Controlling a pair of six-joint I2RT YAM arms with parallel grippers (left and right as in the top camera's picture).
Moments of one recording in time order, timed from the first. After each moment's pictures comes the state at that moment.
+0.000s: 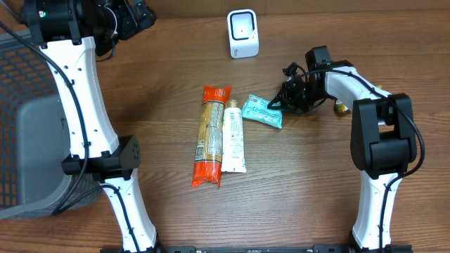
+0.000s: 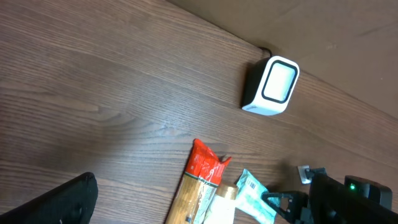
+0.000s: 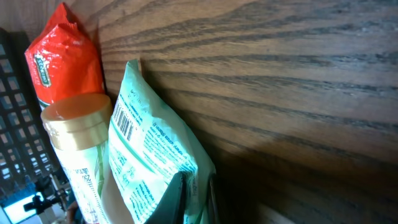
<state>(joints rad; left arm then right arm) 0.09 2.28 3.00 -1.69 0.25 -0.39 0.15 2.28 1.58 -0.74 -0.76 0.19</state>
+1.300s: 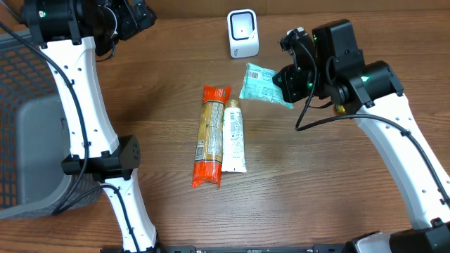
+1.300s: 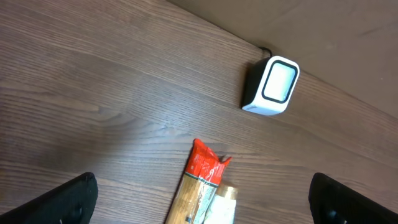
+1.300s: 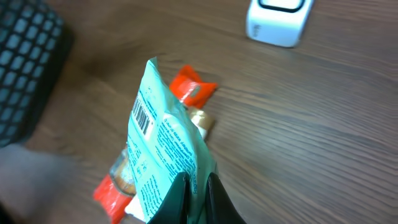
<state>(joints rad) 0.09 2.28 3.00 -1.69 0.25 -0.39 0.34 1.59 1.60 -0.90 -0.32 0.03</state>
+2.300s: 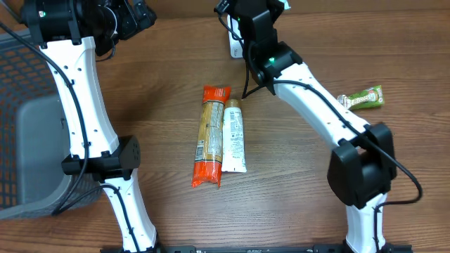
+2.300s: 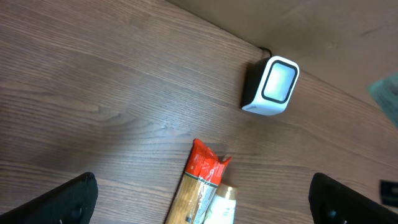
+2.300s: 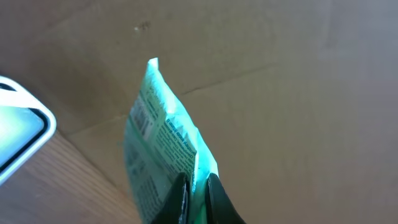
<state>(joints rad) 0.09 2.28 3.00 -1.69 0.25 -0.39 0.54 2.13 1.88 0.03 0.67 -1.02</state>
